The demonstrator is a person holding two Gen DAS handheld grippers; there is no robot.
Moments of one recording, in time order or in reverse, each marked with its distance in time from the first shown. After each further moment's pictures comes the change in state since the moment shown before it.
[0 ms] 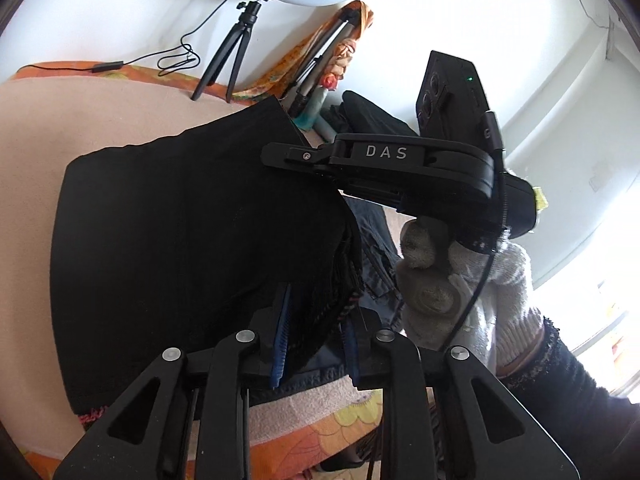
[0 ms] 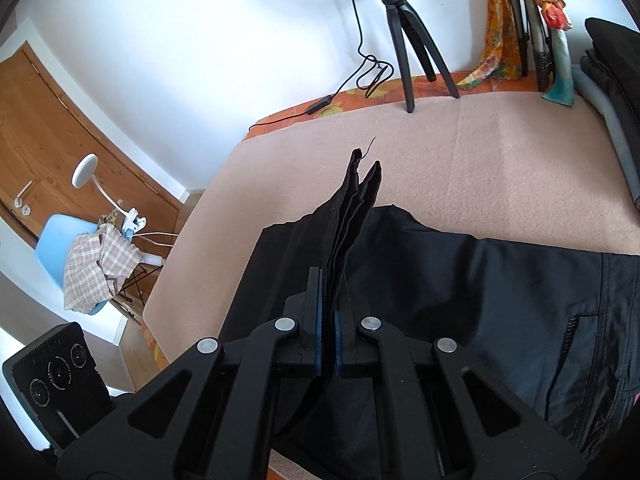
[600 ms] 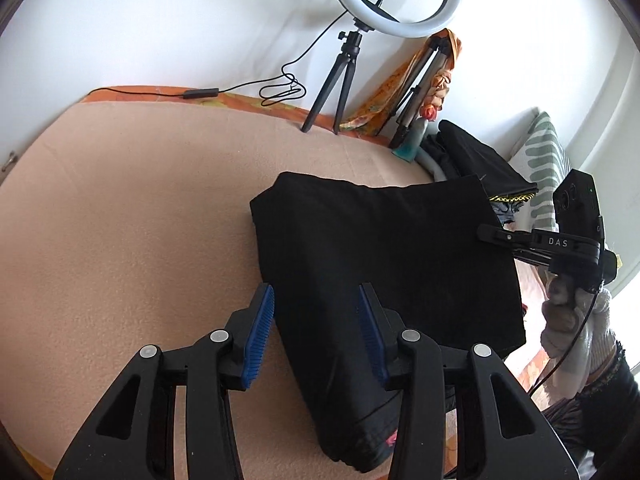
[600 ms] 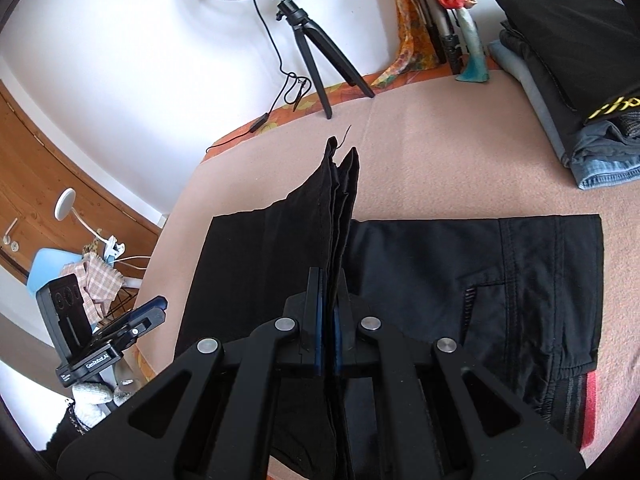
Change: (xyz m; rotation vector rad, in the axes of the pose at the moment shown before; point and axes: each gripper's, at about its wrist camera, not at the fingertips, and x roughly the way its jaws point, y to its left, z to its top) left arm -0.012 0.075 0.018 -0.005 -0.074 0.291; right arm -0.046 -0.081 -0.012 0.121 -0.040 -0.068
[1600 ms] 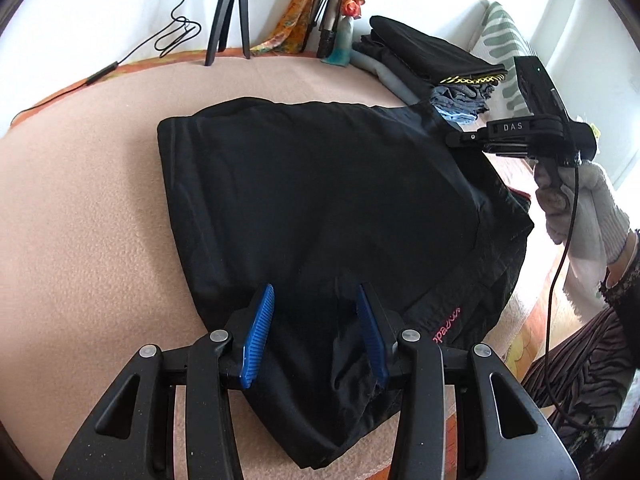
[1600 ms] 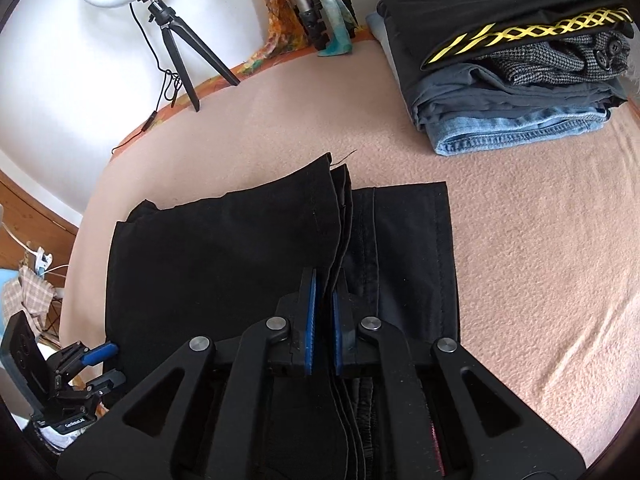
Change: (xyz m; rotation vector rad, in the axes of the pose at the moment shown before) left arm 0.060 -0.066 -0.041 0.289 0.198 -0.030; right arm -0.001 -0.099 0.000 0.062 0.050 -0.276
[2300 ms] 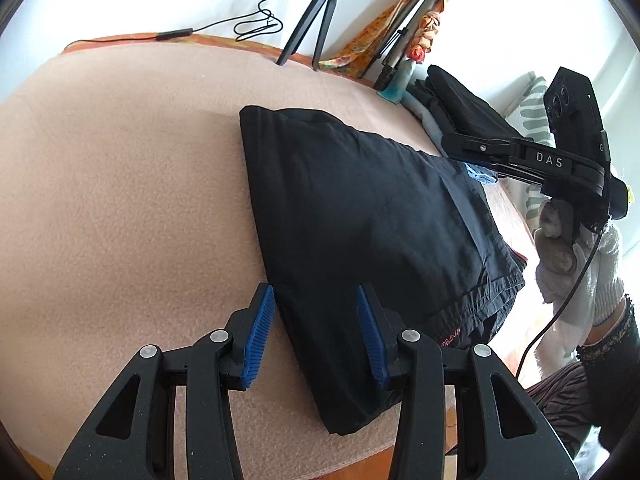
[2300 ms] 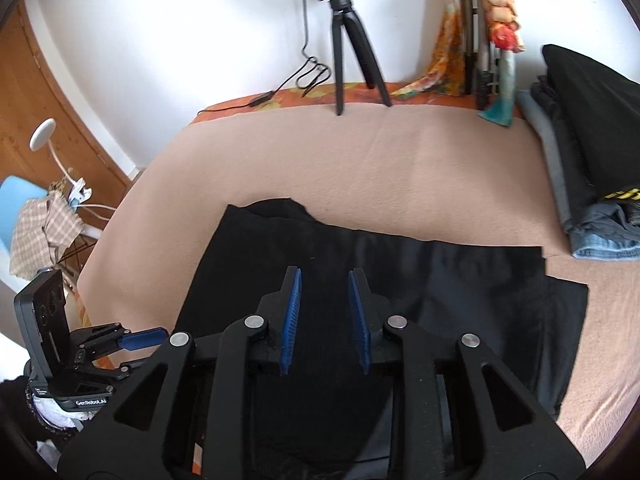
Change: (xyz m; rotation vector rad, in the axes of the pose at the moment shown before) left arm -0.026 0.046 -0.012 -0.296 -0.058 -0.038; right arm -0.004 0.148 -0.001 -0.330 -0.034 0.146
